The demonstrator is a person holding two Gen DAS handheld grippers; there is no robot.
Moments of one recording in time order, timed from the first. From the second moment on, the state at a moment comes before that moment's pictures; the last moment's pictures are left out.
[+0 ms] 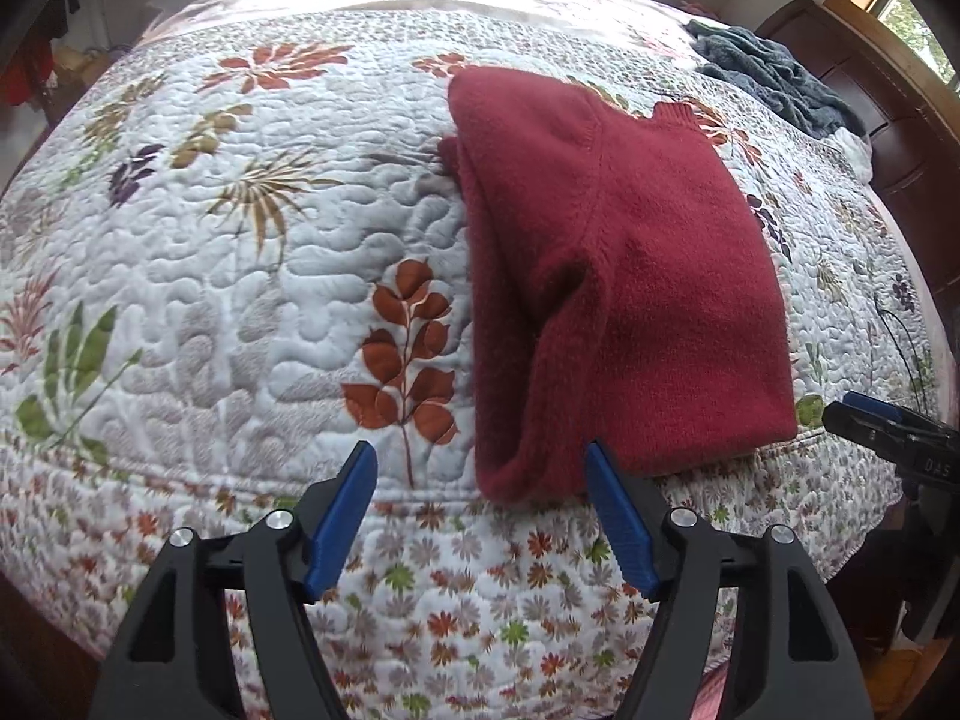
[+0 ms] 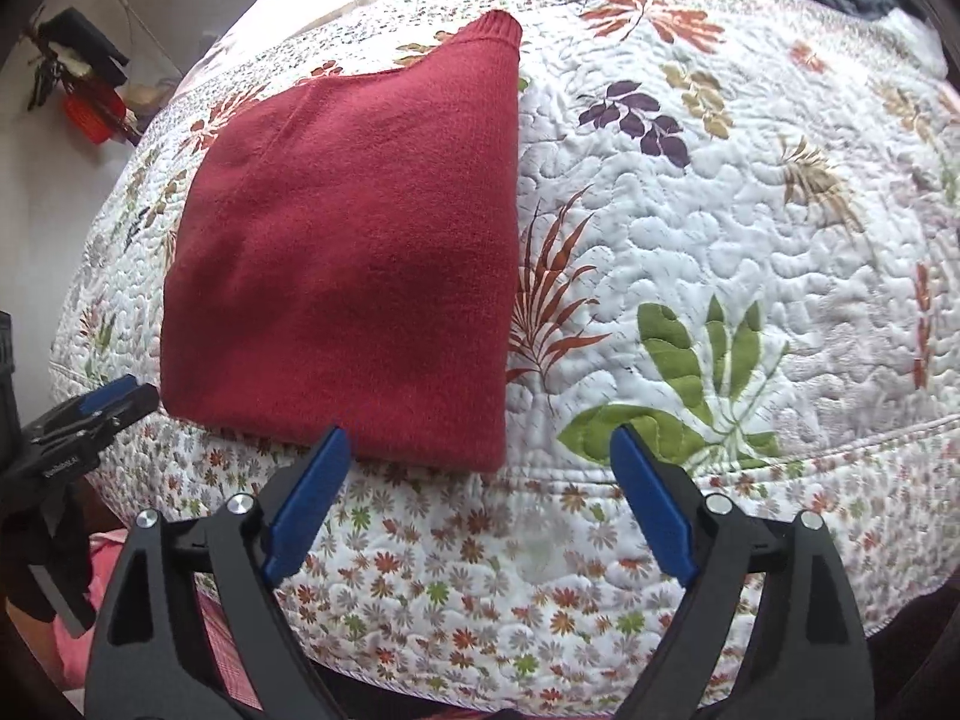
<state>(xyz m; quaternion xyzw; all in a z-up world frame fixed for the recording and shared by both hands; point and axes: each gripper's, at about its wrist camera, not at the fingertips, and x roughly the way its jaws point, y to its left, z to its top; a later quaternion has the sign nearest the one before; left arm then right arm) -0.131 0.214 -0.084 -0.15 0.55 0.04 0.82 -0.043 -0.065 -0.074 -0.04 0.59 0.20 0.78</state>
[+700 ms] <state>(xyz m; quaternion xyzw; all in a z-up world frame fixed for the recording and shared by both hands) -0.176 0.179 0.009 -0.08 0.50 0.11 0.86 -0.097 -0.054 0.003 -0.08 0.55 0.15 0.82</state>
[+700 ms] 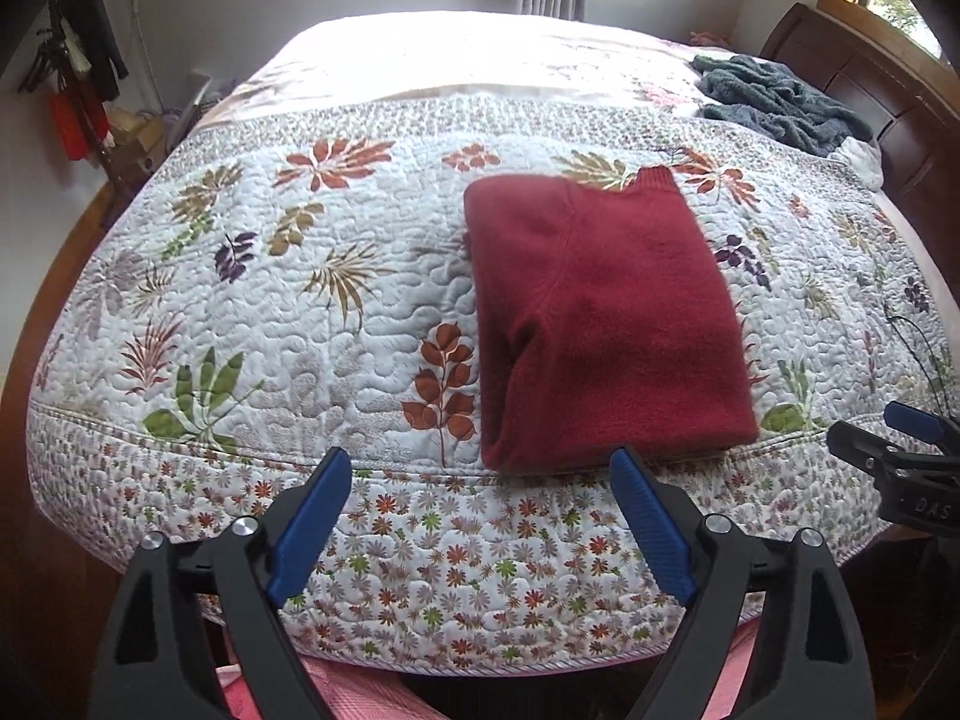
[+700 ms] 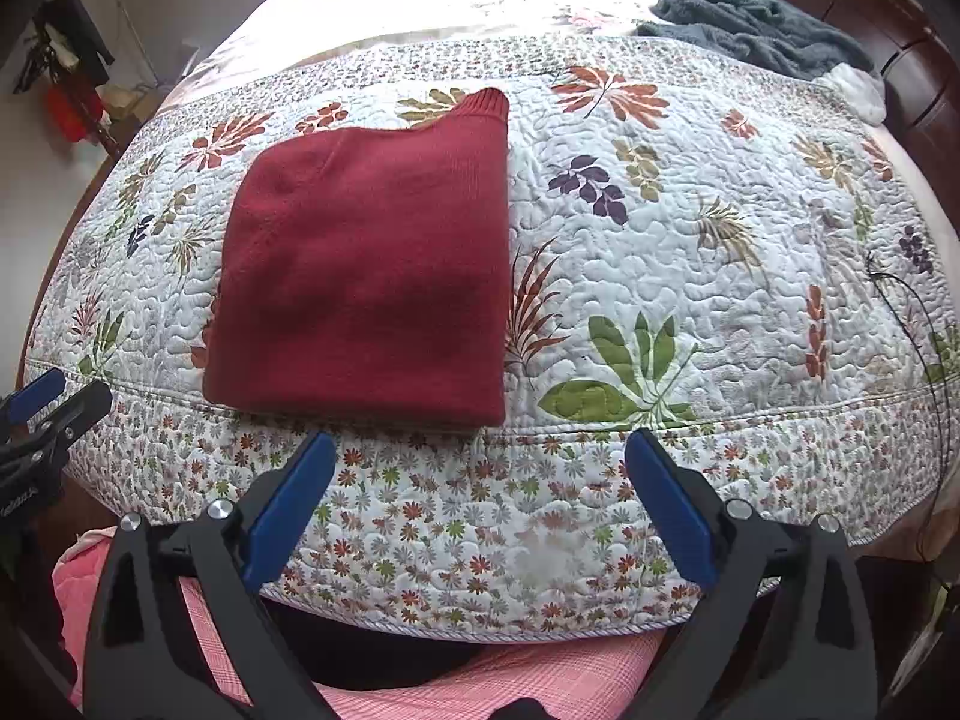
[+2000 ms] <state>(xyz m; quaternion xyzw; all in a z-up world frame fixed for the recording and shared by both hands) -0.208 0.155 0.039 -0.07 0.49 0.14 0.86 -0.129 -0.047 0.025 -0.08 0.55 0.13 0.82</state>
